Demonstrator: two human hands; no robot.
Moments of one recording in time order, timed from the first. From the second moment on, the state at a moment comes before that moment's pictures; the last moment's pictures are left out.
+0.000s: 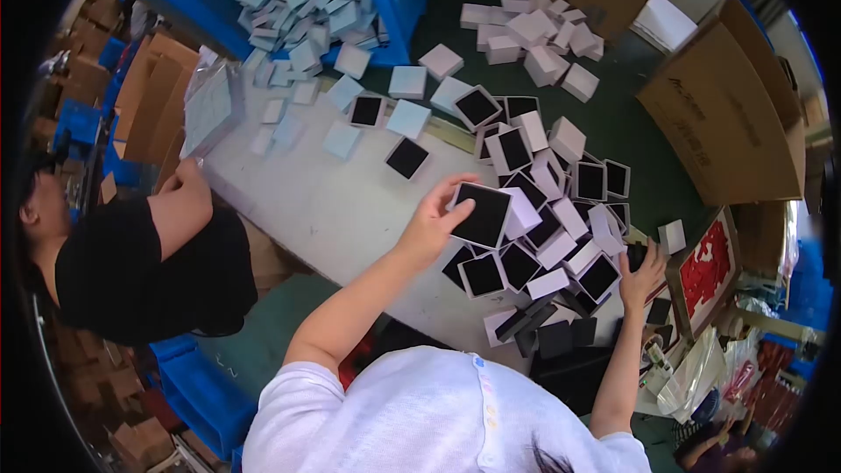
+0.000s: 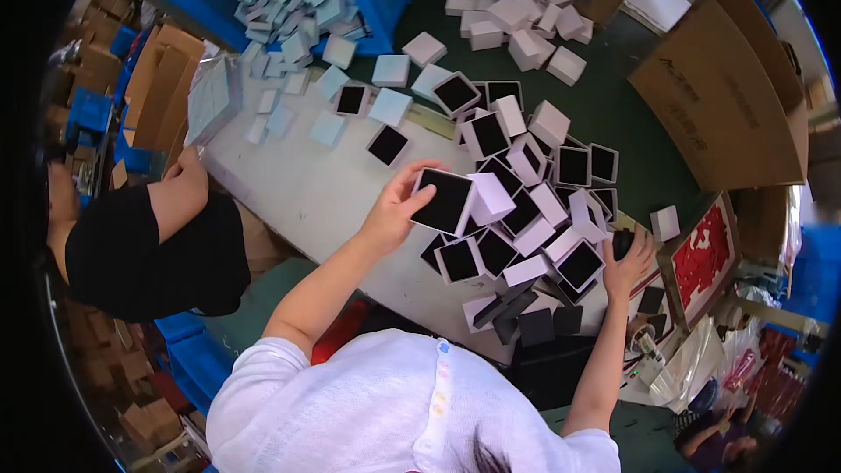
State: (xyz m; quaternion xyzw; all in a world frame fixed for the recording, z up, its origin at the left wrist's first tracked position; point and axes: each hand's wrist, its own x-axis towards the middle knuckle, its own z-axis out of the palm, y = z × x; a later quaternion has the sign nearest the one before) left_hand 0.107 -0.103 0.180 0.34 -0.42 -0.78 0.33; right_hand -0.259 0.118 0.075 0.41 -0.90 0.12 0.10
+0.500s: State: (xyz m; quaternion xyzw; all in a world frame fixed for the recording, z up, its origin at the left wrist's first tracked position) left_hand 0.352 -0.135 0.036 0.54 -0.75 -0.23 0.30; right_hand 0.092 -0.197 0.170 0.79 -0.52 0.29 -0.16
